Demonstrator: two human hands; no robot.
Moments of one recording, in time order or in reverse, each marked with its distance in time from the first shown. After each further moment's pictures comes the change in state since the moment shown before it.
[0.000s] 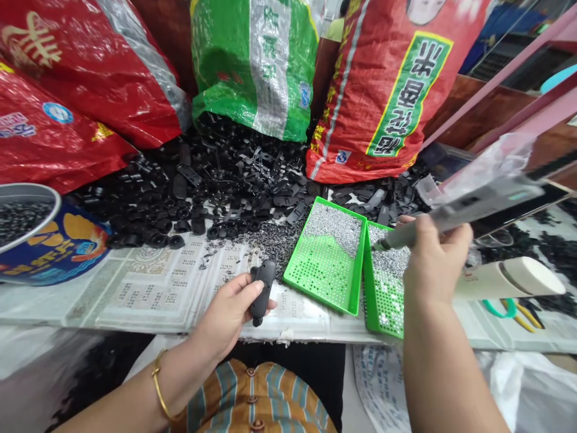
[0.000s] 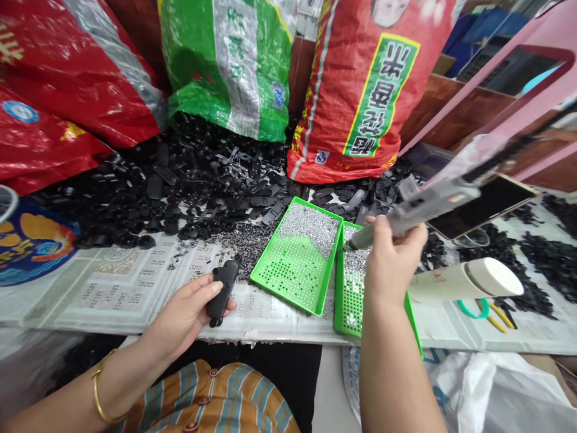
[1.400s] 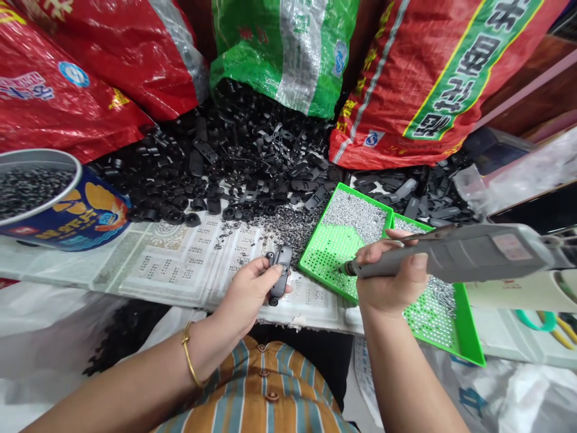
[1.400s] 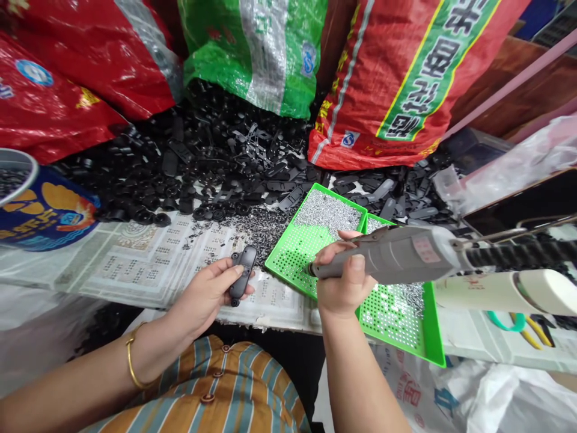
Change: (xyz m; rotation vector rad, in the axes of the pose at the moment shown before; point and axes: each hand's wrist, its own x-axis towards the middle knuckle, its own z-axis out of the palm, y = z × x) left_hand 0.006 -0.003 0.008 0.006 0.077 -0.003; right_hand -0.095 -0.003 0.044 0.445 -0.263 0.040
